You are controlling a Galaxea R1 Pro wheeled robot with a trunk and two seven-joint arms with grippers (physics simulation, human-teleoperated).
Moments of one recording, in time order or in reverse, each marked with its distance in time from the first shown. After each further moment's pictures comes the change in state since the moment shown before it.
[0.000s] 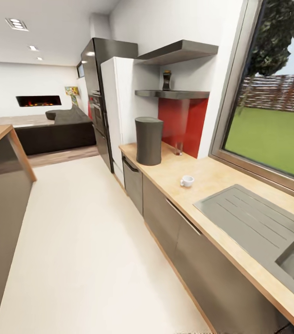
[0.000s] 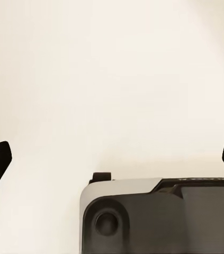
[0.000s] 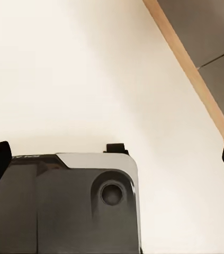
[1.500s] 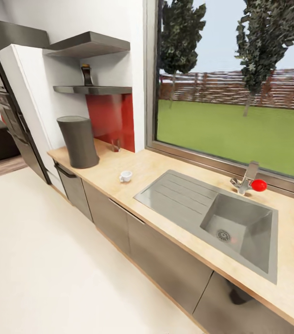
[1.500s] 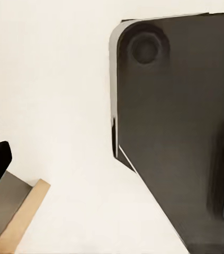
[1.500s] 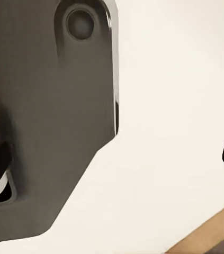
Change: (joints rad) left arm 0.004 0.062 -0.011 0.350 -0.009 0.078 0.011; right arm 0.000 -0.049 0.011 0.396 0.010 0.007 0.004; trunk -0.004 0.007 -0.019
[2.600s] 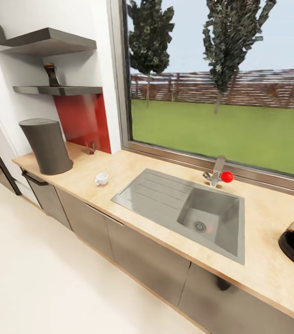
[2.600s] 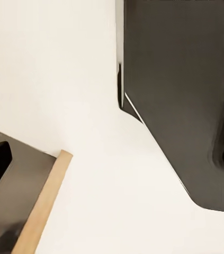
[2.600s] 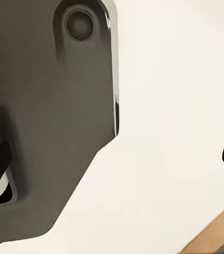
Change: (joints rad) left arm 0.000 -0.008 -0.001 0.003 -0.003 0.192 0.035; right arm 0.000 -0.002 -0.003 -0.002 -0.007 0.001 0.003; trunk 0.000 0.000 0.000
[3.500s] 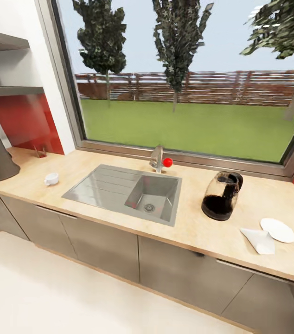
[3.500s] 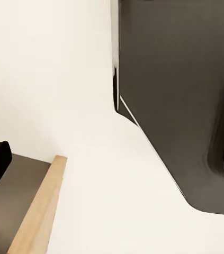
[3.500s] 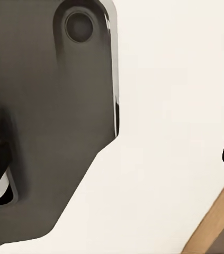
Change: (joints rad) left arm 0.000 -0.008 0.003 -0.004 -0.002 -0.007 -0.001; right arm 0.000 -0.001 -0.004 -0.001 -0.001 -0.002 0.001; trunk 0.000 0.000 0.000
